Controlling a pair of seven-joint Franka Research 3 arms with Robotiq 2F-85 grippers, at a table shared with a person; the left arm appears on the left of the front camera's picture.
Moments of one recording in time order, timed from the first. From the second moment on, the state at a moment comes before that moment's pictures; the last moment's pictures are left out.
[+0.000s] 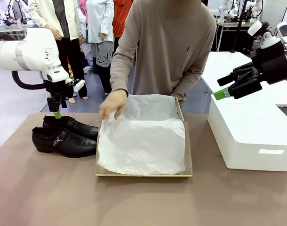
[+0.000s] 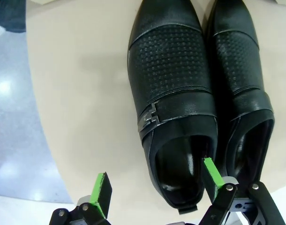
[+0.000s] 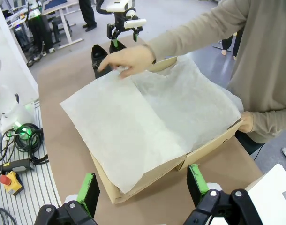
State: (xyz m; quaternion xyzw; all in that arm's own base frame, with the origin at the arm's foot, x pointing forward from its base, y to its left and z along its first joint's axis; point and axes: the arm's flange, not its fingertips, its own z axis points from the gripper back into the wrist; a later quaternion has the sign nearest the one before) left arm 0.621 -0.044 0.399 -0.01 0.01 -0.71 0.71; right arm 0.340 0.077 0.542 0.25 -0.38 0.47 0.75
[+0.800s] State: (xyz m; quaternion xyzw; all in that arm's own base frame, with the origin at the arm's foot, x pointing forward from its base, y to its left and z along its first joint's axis) left arm 0.643 -0.034 0.391 -0.01 0.01 -0.70 0.71; right arm 0.340 0.076 0.542 0.25 -0.38 0.47 0.75
